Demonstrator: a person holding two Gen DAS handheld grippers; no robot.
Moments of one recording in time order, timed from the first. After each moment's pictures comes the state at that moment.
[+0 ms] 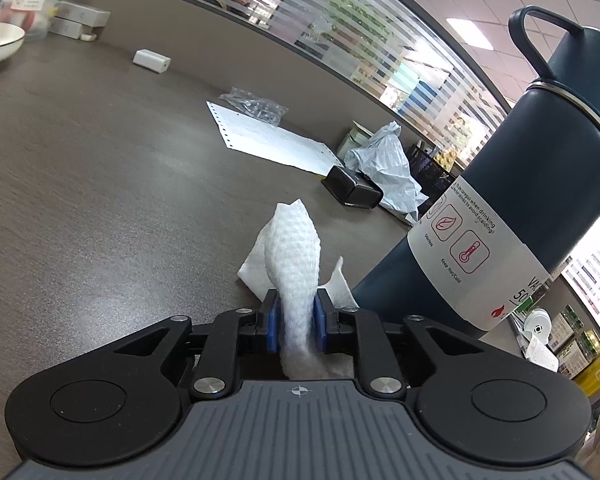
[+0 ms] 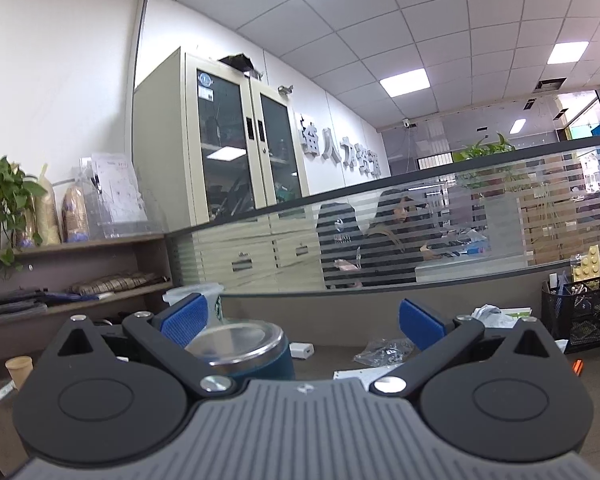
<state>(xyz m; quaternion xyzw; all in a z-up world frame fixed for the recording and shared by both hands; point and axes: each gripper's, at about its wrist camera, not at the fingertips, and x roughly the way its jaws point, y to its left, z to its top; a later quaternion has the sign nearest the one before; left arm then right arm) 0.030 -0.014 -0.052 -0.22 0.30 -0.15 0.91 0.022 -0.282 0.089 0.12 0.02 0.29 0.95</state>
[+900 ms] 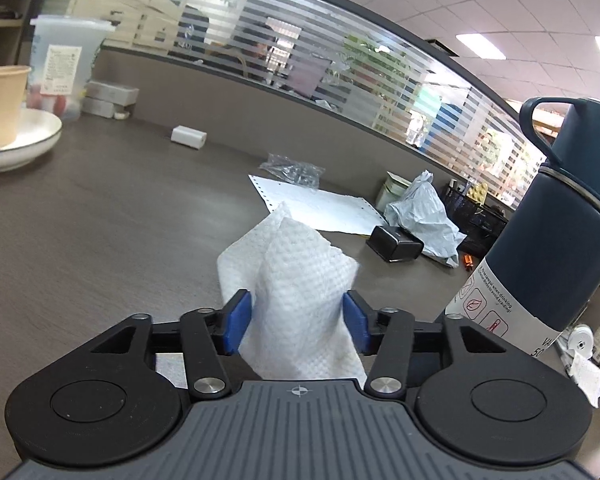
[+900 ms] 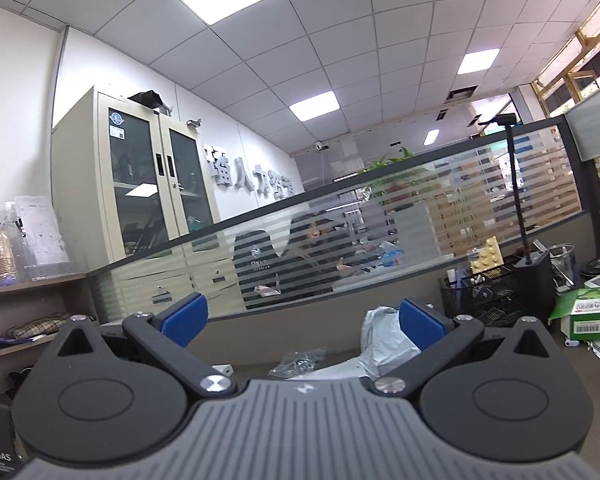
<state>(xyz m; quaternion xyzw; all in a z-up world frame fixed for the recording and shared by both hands) 0.029 0.007 -0.019 -0.15 0.25 -0.08 0.95 0.008 -0.334 0.059 0.16 0.01 0.15 0.97</state>
